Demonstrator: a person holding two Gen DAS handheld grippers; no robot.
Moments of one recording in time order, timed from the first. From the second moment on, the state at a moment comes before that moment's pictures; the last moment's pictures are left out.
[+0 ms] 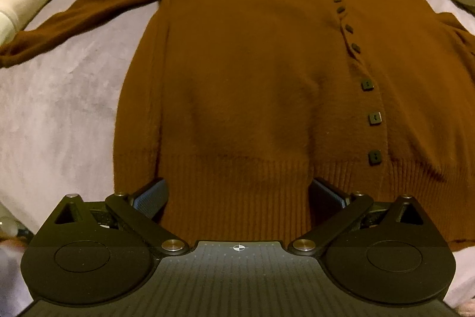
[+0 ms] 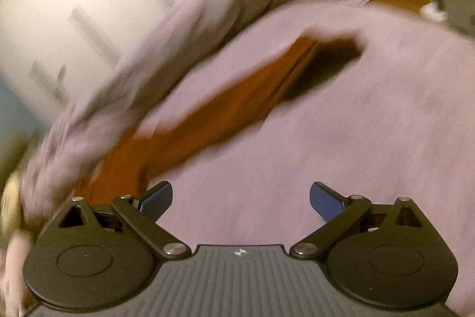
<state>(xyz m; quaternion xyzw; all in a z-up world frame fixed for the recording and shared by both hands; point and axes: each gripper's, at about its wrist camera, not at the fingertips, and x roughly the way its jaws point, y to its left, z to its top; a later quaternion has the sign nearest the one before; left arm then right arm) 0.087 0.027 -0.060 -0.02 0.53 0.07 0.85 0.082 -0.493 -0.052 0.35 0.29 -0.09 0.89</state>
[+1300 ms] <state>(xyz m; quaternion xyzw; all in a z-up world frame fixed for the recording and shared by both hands) 0.115 0.080 -0.003 -0.03 0.44 0.11 0.89 0.192 -0.258 -0.051 0.14 0.33 0.10 0.93</state>
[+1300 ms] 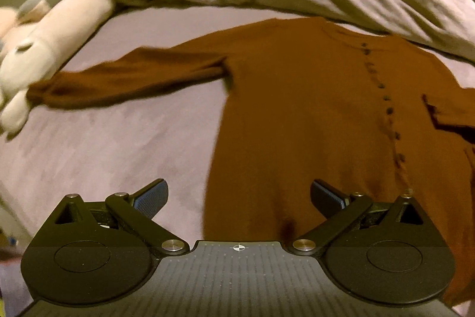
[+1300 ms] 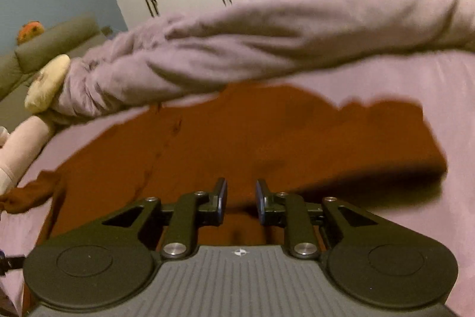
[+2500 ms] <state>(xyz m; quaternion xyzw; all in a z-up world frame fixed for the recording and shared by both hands) 0.291 -0.111 -0.050 -0.07 0.48 -0.13 0.87 0.118 -0.317 -0.088 0.03 0.32 -0.14 0.94</state>
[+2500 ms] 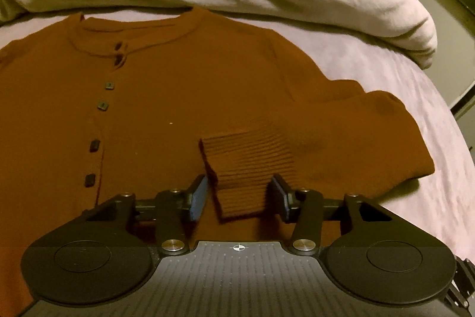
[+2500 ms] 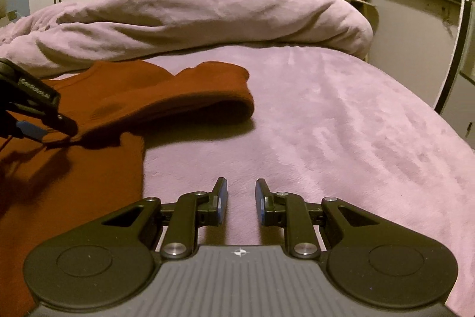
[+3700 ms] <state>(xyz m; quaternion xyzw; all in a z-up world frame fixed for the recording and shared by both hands) 0.304 0.091 -0.018 -0.05 0.39 0.05 0.92 0.136 -0.261 -0.056 -0.01 0.30 -0.06 0.95</state>
